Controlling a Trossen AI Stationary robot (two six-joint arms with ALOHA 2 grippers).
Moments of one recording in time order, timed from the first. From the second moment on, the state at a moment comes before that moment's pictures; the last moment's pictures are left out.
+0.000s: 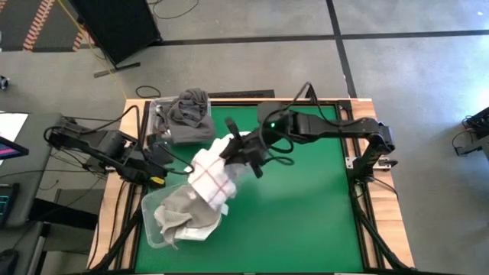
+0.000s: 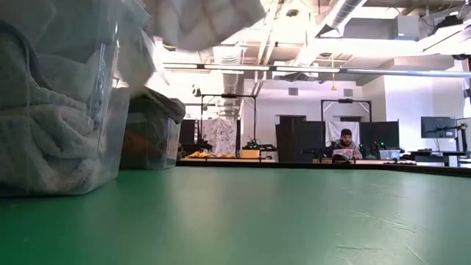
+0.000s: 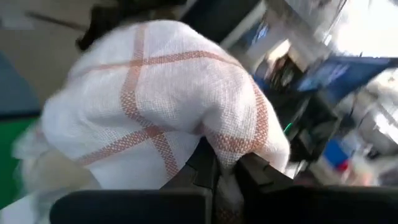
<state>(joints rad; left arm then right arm) -0.36 0.93 1.14 -1.33 -0.40 -0.41 0.00 1.76 1.81 -0.18 -0.49 -0.87</state>
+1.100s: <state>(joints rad) -0.36 0.81 1.14 -1.43 -0.48 -0.56 -0.02 2.28 2.11 0.05 -0.81 -0.71</state>
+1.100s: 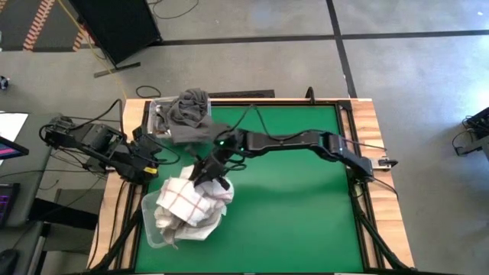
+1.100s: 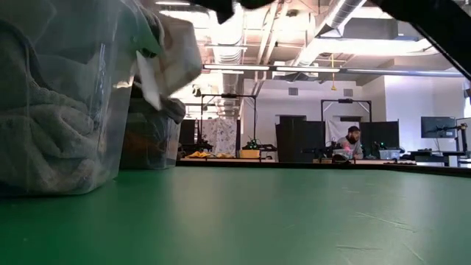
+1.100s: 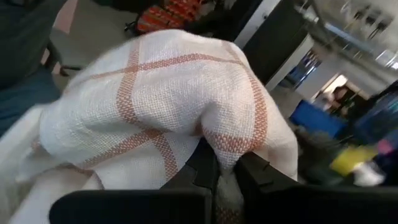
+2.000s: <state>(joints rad) -0.42 1.00 1.04 -0.84 -0.13 -0.36 -0.03 2.41 2.11 -0.11 -0.81 -0.63</state>
